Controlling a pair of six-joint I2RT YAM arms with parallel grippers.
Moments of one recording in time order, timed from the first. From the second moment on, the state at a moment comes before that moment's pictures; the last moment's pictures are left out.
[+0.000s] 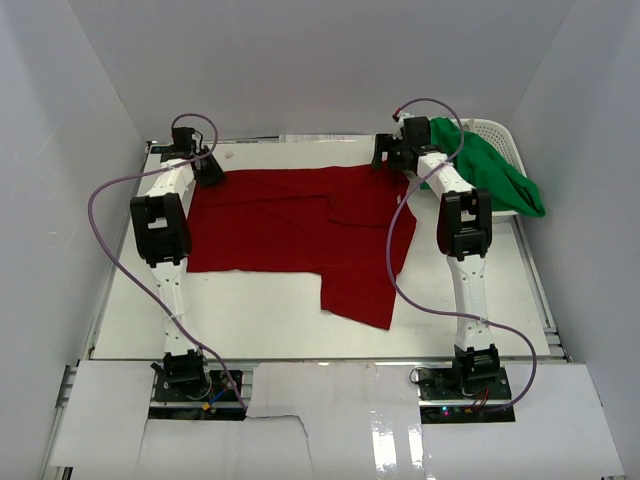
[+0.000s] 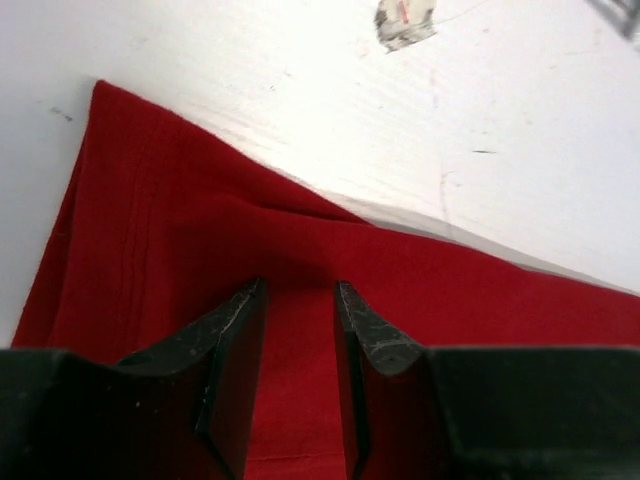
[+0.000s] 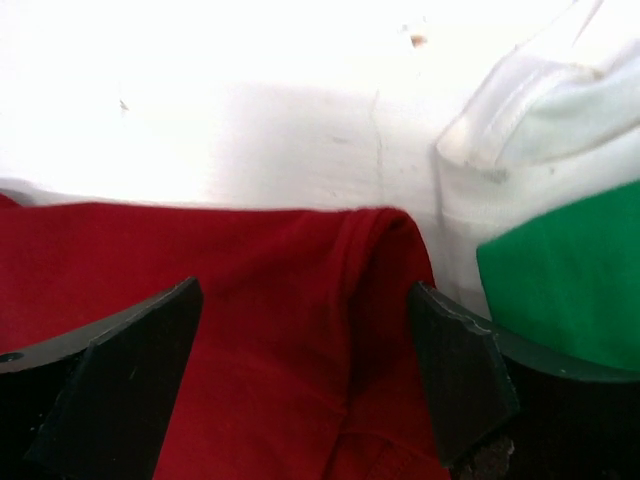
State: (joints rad) left arm 0.10 2.43 2.04 -0.46 0.15 -0.45; right arm 0.18 2.54 2.19 -0.35 -0.19 0.11
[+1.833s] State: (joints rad) left arm 0.11 0.81 0.76 -0.51 0.19 -0.43; right arm 0.83 0.87 0.47 -0.56 0.00 0.63
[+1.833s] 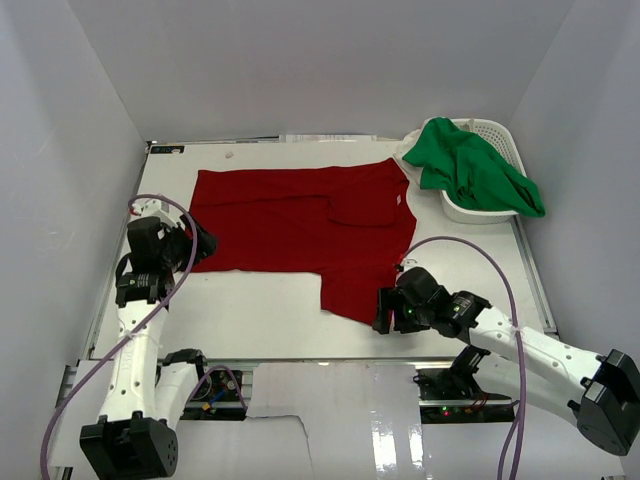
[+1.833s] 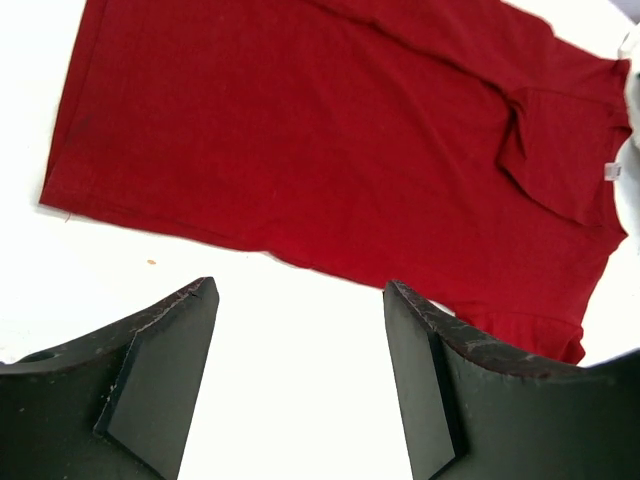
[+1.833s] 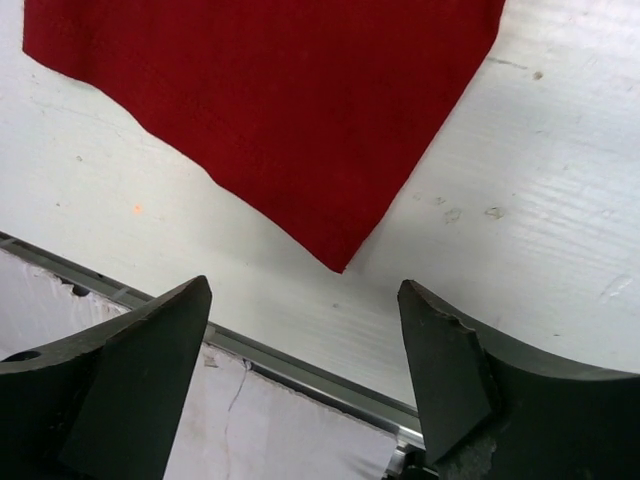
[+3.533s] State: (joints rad) left arm 0.16 1.10 0.78 -0.50 0.13 -0.49; right arm 0.85 1.00 0.40 -0.40 0.06 0.73
